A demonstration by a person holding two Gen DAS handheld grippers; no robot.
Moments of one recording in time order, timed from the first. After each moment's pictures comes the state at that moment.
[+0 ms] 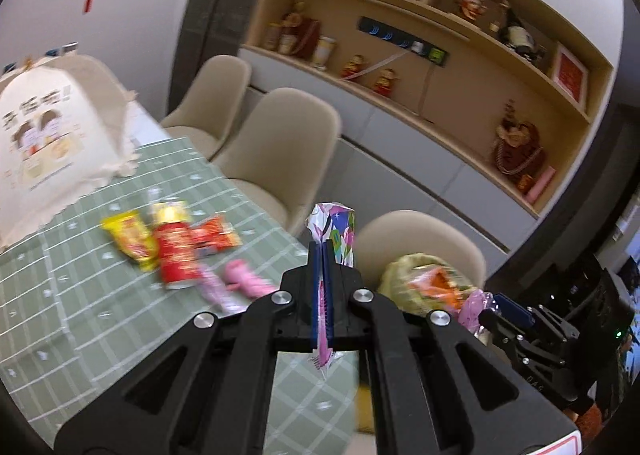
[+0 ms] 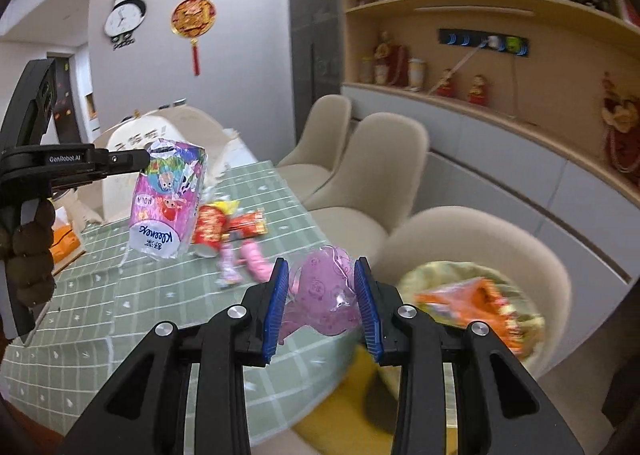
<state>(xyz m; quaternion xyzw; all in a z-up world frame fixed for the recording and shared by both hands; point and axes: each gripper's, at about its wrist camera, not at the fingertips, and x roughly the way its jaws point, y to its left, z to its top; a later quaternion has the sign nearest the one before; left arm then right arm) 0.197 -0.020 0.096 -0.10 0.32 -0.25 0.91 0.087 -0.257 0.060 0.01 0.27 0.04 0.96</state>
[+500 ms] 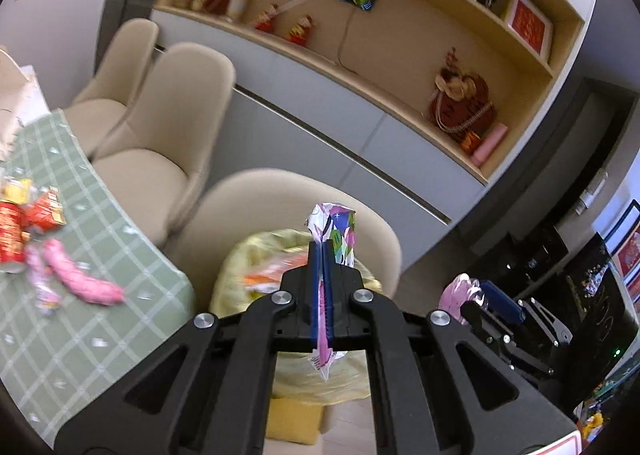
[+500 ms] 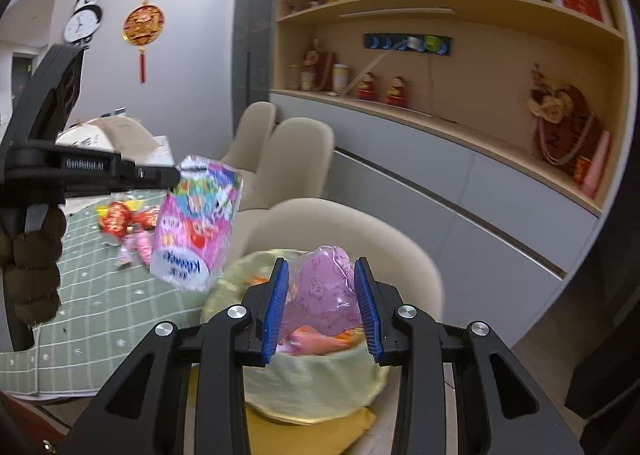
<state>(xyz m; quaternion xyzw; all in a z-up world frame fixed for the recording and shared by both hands) 0.199 -0.251 0.067 -0.10 0.37 -0.34 0.86 0.045 -0.435 0.056 -0.01 0.26 -0.05 0.96</state>
